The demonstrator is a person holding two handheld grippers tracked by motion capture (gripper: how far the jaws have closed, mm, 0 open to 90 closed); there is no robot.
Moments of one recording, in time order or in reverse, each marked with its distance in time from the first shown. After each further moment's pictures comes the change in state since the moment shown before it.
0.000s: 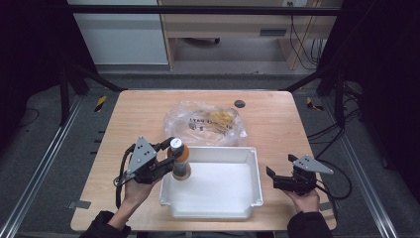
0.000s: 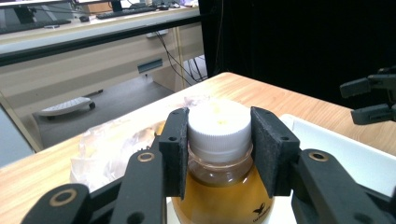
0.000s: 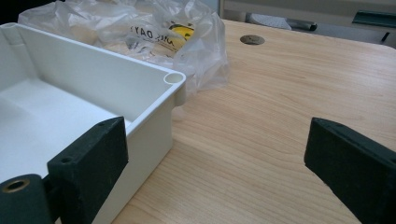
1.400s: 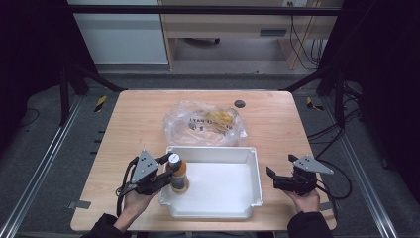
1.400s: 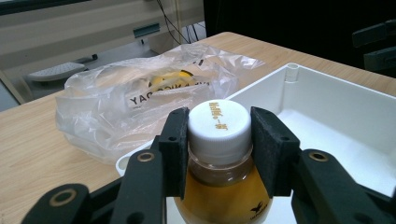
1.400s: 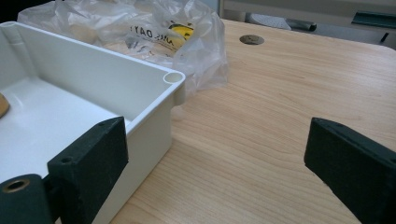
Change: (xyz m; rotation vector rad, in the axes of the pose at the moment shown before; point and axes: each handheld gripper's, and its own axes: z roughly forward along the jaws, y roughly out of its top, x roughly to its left) left arm -0.002 -0.043 0.001 0.116 -0.001 -0.026; right arm -0.001 0.000 -0.001 0.001 -0.004 -0.006
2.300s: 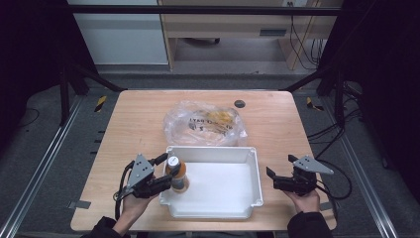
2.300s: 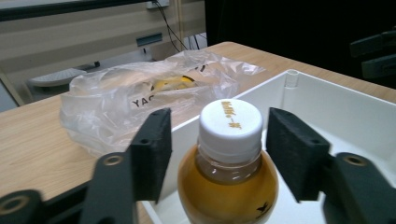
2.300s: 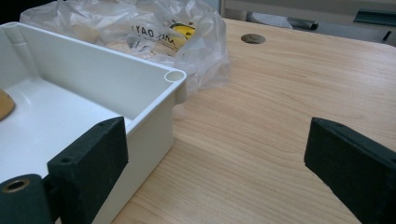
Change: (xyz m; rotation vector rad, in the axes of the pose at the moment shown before) left arm 0.002 -0.011 -0.007 -0.056 0.006 -0.029; right arm 0.001 0.000 0.000 0.003 0.007 0.008
